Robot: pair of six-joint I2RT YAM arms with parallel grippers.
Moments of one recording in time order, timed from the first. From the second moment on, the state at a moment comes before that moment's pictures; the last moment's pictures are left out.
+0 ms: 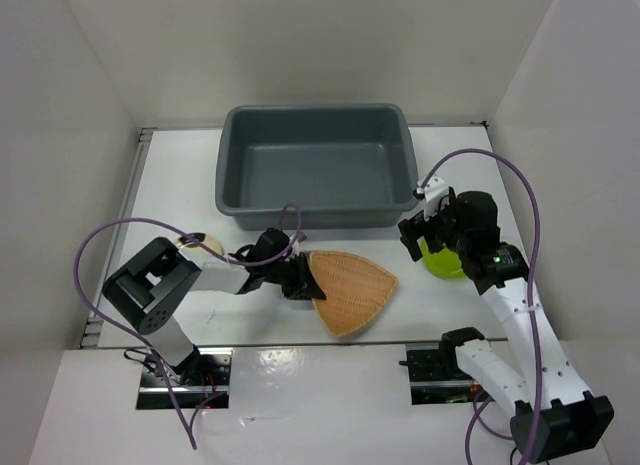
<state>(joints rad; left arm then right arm) -0.67 1.65 0.57 0.32 0.57 -1.05 0.19 0.83 0.85 -0.60 -0.26 -0.34</state>
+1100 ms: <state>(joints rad) -0.28 2.45 2.42 -0.61 0.81 -0.84 0.20 0.25 0.61 -0.51 0.30 -0.32</state>
